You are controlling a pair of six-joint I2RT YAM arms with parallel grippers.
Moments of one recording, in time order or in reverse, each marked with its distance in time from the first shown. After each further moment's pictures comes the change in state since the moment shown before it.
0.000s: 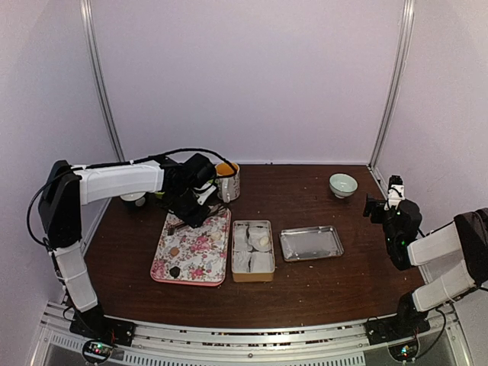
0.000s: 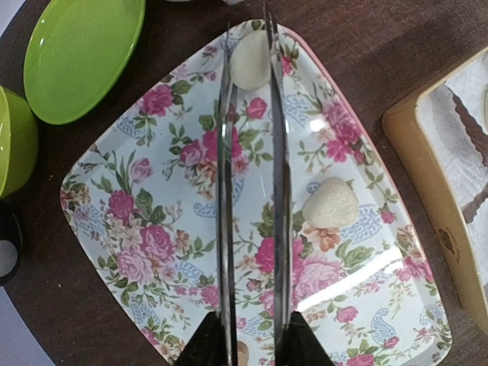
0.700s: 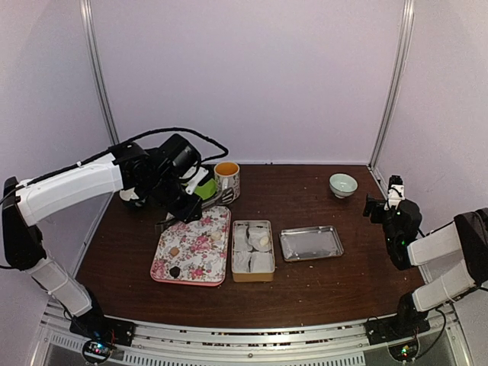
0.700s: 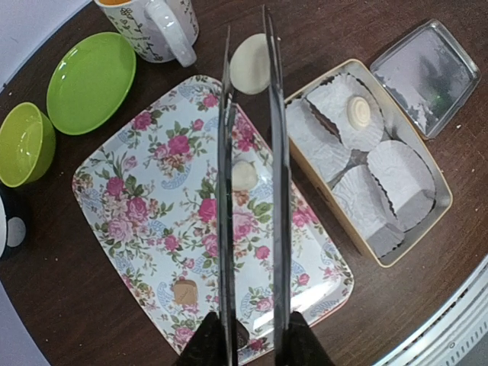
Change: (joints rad) left arm -0.116 -0.308 -0.020 -0.106 0.051 -0.107; right arm 0.000 0.000 0.000 0.000 0.000 0.000
